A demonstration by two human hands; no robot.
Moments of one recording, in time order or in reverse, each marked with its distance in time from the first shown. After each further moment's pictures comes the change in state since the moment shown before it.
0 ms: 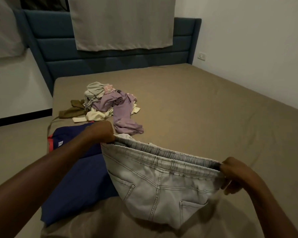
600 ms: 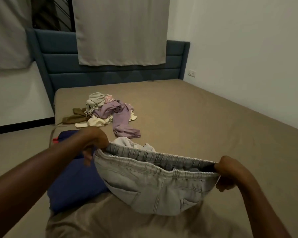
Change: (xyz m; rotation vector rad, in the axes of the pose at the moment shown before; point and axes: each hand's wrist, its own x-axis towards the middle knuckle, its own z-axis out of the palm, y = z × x) left_hand -0.089 -0.024 -0.012 -0.018 -0.387 -0.233; right_hand -0.102 0.002 0.006 0.010 0.164 0.023
